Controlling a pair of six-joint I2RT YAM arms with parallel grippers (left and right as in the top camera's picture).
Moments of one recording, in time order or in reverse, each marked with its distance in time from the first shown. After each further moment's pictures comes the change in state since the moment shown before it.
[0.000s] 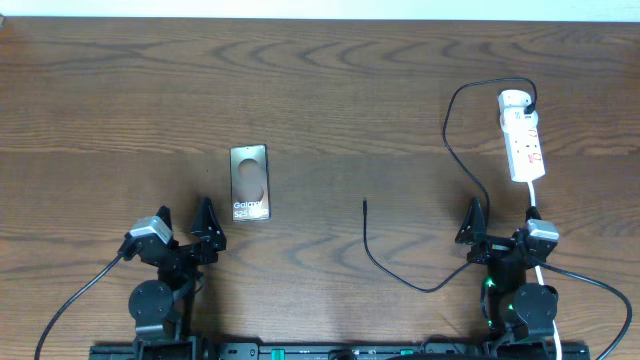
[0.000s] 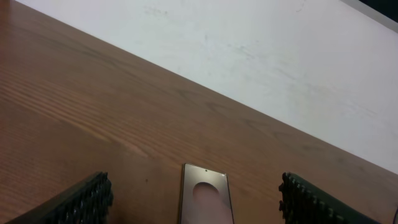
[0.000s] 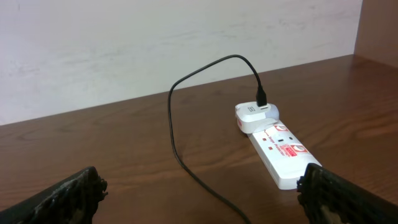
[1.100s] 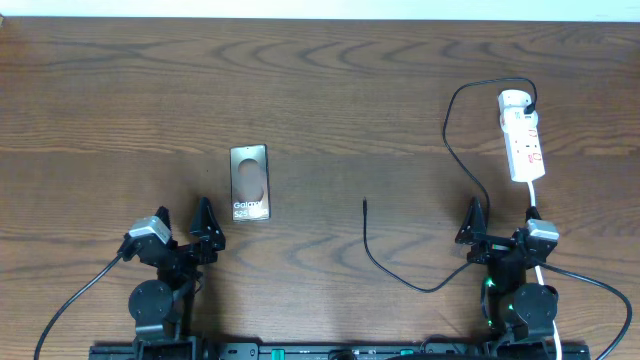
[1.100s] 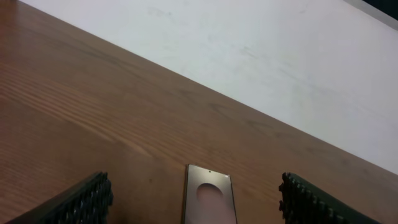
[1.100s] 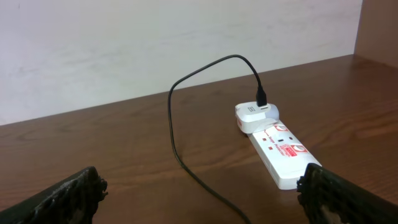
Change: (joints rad) left arm 0.000 0.000 0.001 -0.003 -0.016 0.000; right arm 0.000 0.000 0.000 0.000 0.000 0.000
